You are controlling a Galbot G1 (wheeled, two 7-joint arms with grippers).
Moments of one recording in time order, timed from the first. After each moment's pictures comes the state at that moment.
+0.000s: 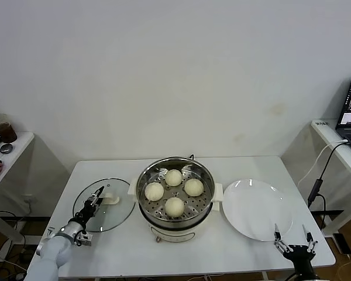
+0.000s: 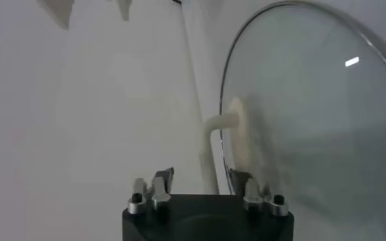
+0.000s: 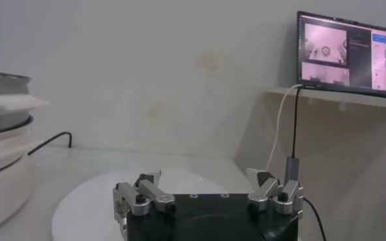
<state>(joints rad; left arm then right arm) 1.00 -1.08 -0.45 -1.14 1.32 -0.30 -0.26 -1.67 1.52 0.91 1.89 0.13 0.17 -0.20</state>
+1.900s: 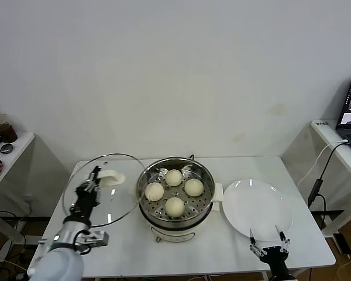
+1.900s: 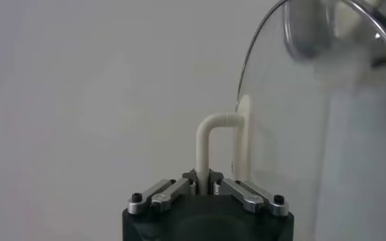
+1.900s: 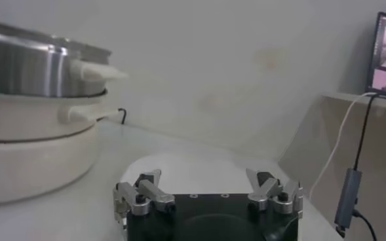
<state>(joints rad) 1.34 -0.88 -0.34 -2.16 0.91 0.47 0.00 -1.66 1.52 0.76 1.85 -0.11 0.23 -0.15</state>
